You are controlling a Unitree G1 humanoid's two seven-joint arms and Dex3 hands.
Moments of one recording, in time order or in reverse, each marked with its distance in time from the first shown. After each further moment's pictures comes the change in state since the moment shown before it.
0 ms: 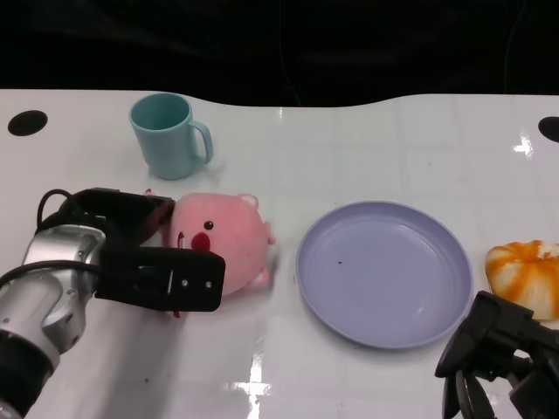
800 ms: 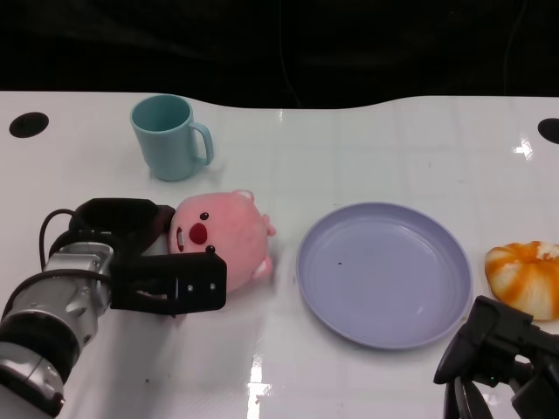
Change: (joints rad) left arm -0.137 -0.129 -0.055 0.515 -0.096 -0.204 0.417; right arm 0.029 -0.003 0.003 -0.047 -0.024 0.028 -0.007
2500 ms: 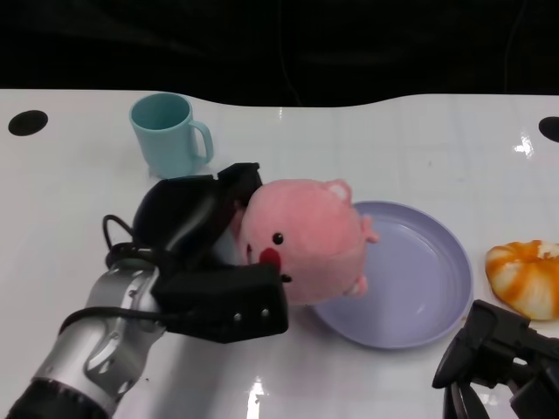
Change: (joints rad) left arm 0.298 -0.054 0.154 -0.763 -0.090 0.047 -0.006; right arm -0.008 -0.006 0.002 0.042 -0.008 -0.050 0.011
